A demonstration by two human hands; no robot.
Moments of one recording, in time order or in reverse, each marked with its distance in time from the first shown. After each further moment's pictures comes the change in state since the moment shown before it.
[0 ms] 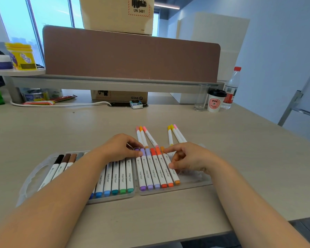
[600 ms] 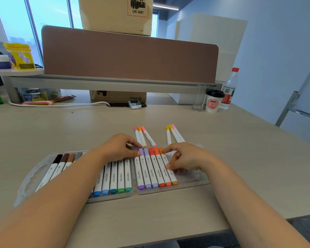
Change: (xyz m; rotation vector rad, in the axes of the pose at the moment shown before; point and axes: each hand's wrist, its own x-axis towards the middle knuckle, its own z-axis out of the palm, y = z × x) left_hand 0.001 0.001 0.001 0.047 0.008 -0.008; right_hand 0.001 -0.008 0.001 -0.065 -0.025 0.068
